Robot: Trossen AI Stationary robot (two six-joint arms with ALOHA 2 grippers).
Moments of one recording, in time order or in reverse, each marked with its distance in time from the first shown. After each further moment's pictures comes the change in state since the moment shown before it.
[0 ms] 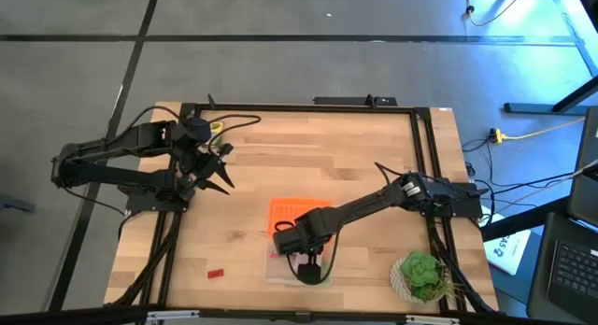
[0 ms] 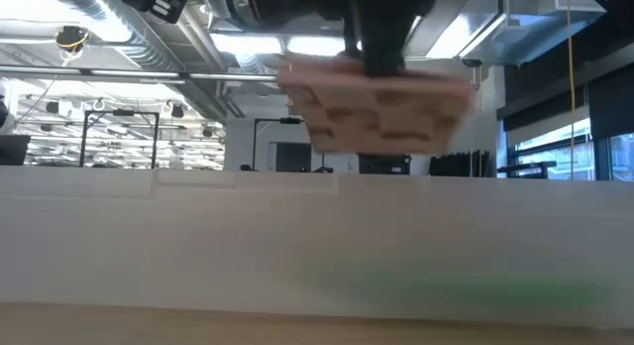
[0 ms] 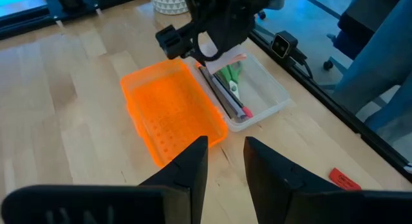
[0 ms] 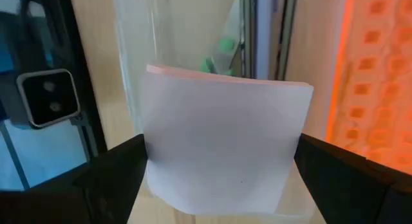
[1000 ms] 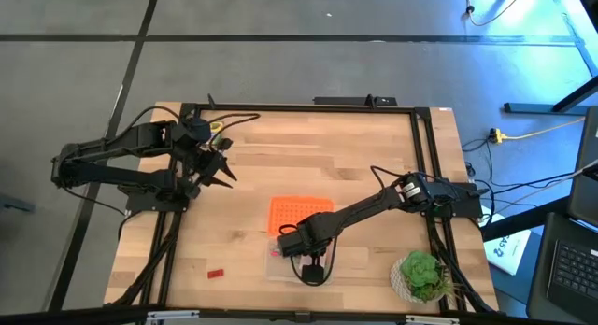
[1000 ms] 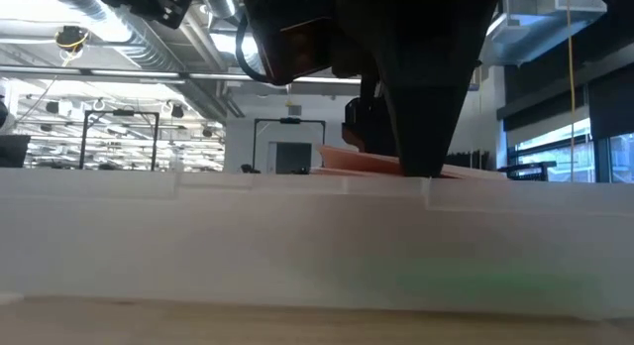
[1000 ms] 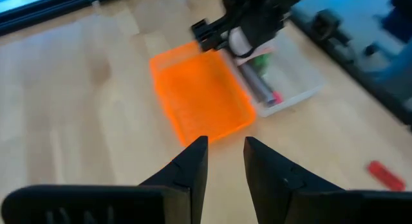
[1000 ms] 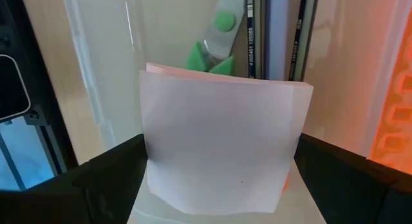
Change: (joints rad) left arm 0.000 0.000 0.000 -0.001 -0.144 0.000; right arm 0.013 0.000 -0.149 0.106 -0.007 -0.004
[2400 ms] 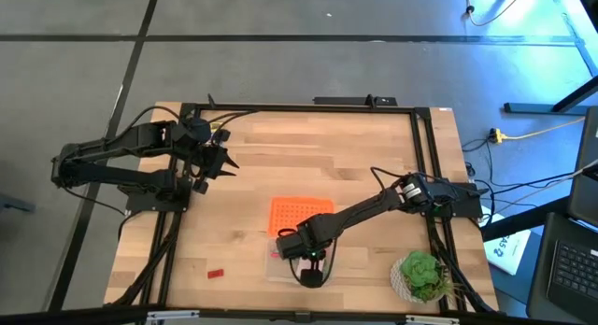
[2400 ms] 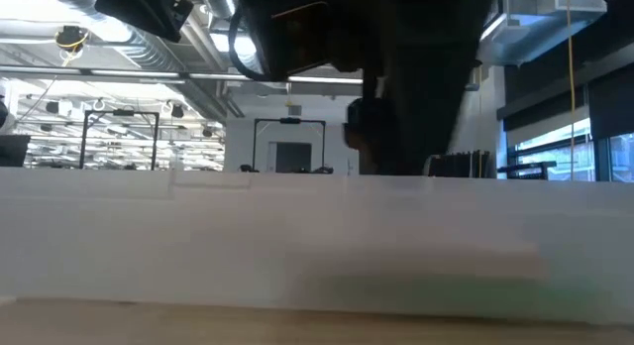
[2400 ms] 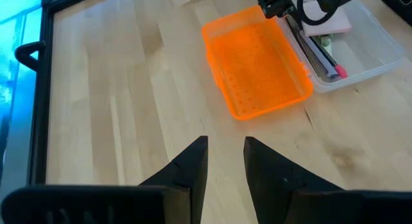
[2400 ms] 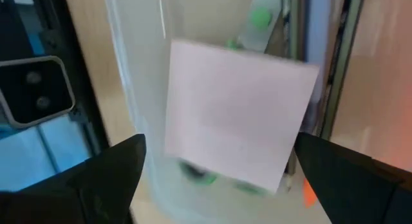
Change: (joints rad) left arm 0.000 0.000 0.000 0.000 -0.228 0.000; right arm 0.009 0.000 -0.006 0.047 -0.092 0.049
